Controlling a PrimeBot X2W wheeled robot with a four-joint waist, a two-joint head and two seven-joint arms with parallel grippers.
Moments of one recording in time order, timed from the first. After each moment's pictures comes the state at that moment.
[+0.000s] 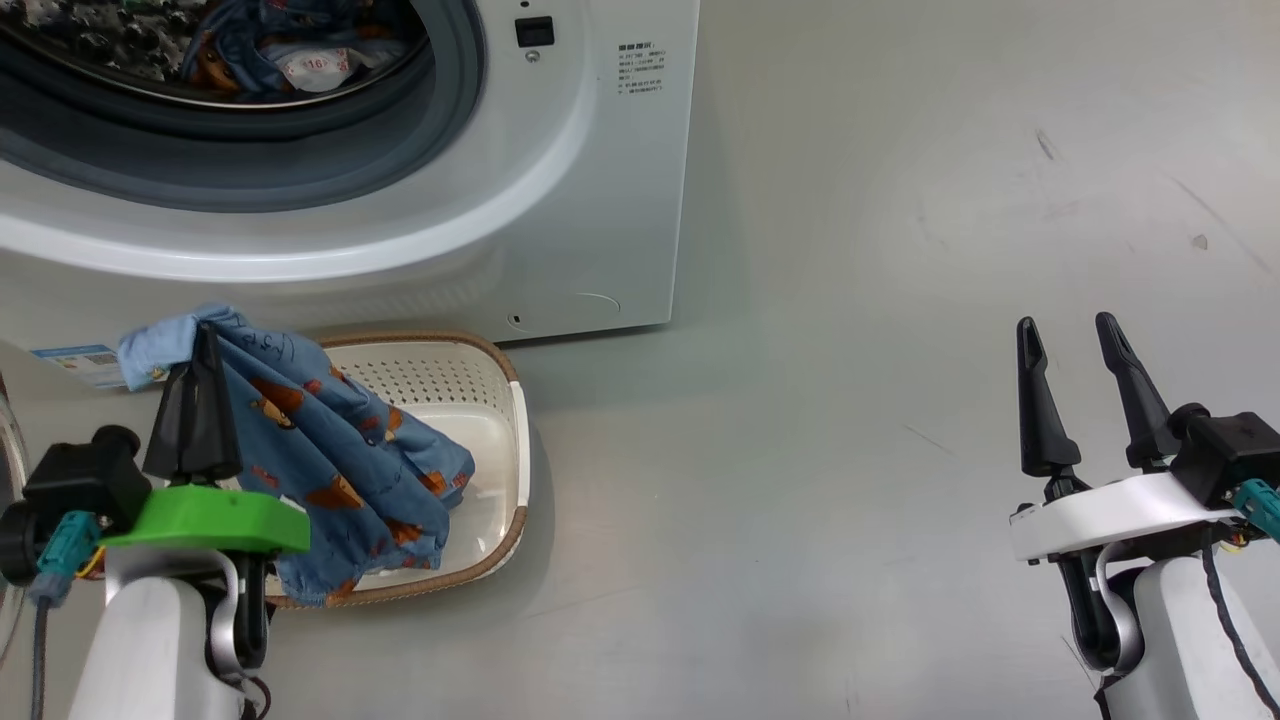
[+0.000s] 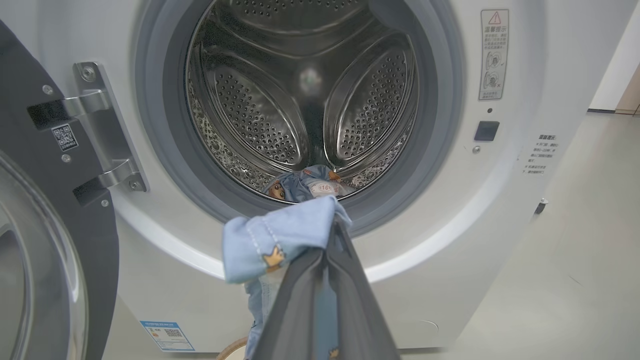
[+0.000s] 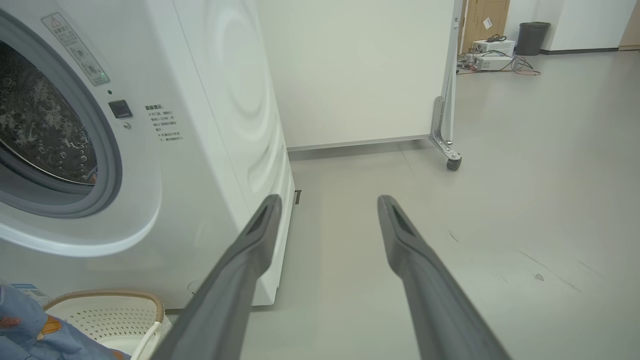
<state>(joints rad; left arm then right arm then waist) -0.01 0.08 0.04 0.11 -0.30 -0.09 -0.25 0.01 -0.10 0.07 0.12 0.25 0.12 -0.26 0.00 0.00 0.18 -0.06</state>
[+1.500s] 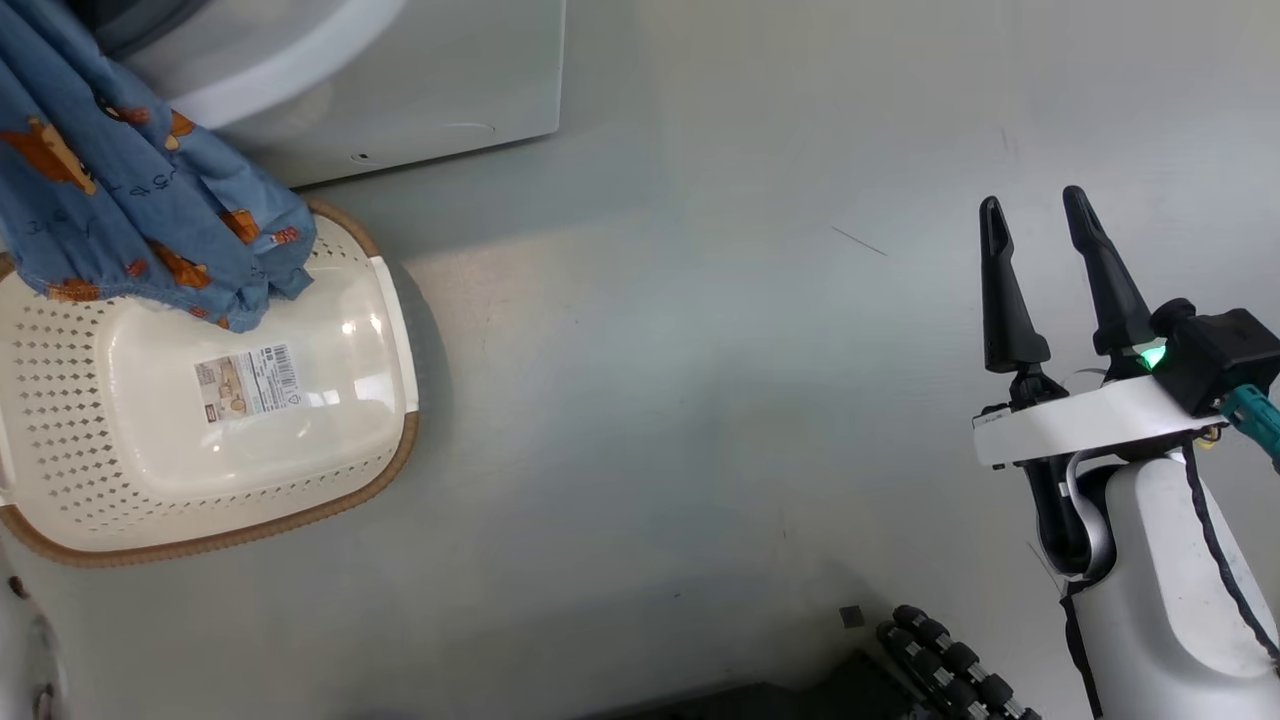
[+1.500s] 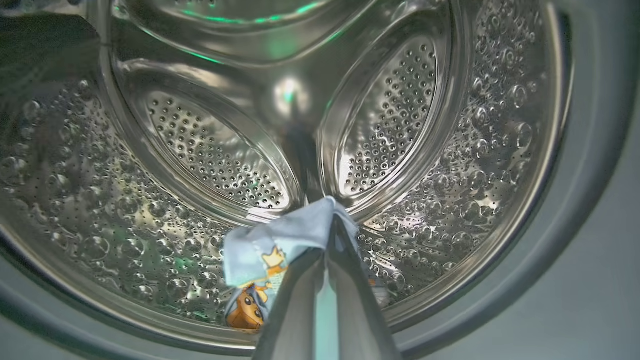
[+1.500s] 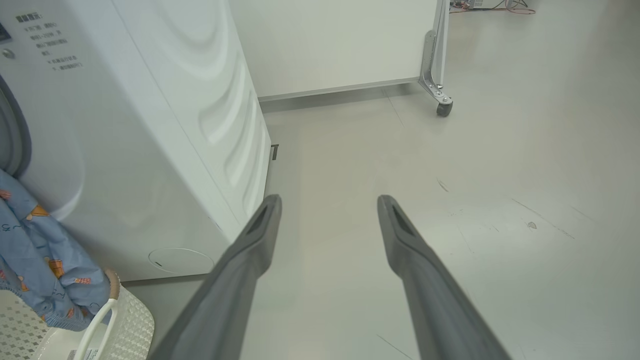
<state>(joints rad) -0.78 0.31 0.10 0.36 -0.29 -0.10 -0.01 -0.15 -0.06 0.13 0.09 0.26 0.12 -0.26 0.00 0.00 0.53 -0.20</state>
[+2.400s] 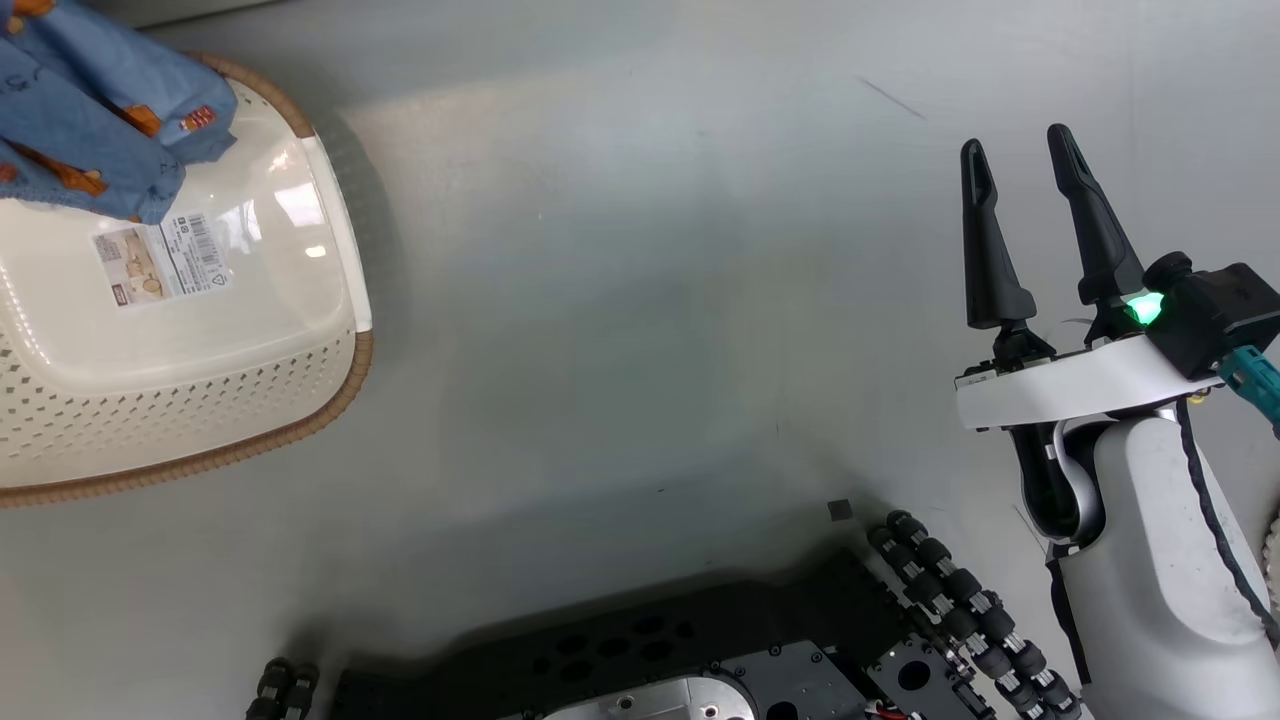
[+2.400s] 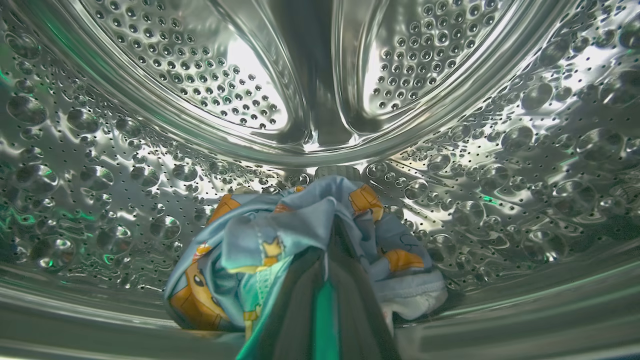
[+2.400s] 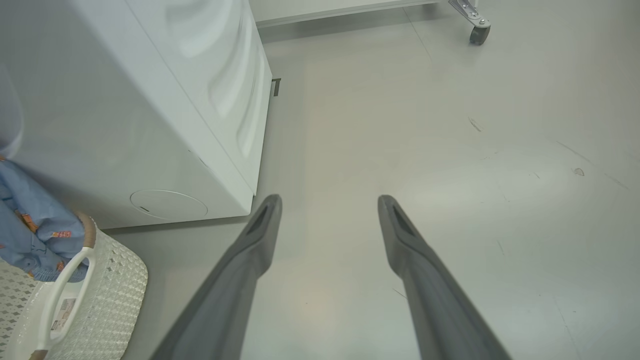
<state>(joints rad) -1.16 0.34 0.05 0.51 -0.27 -0.08 0.20 -0.22 -0.06 0.17 0.06 0.27 0.12 -0.26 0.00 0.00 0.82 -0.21</state>
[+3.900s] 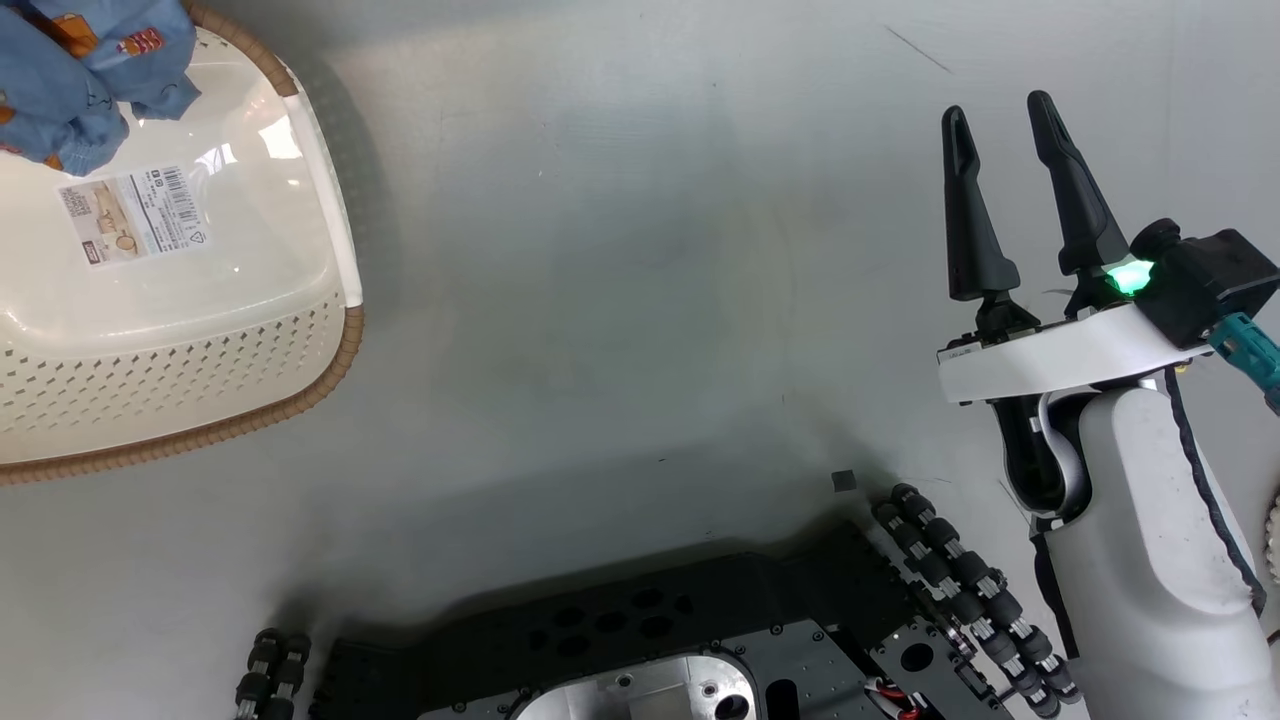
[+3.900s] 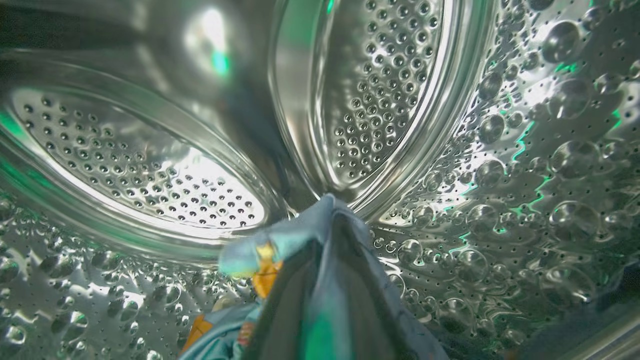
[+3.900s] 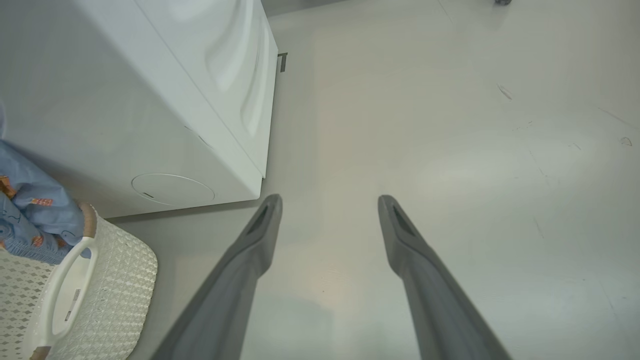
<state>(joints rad) -1.39 0.38 -0.12 0.69 -0.11 -0.11 -0.16 -0.28 -0.05 0.20 0.08 0.31 0.12 -0.26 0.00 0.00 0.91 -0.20</state>
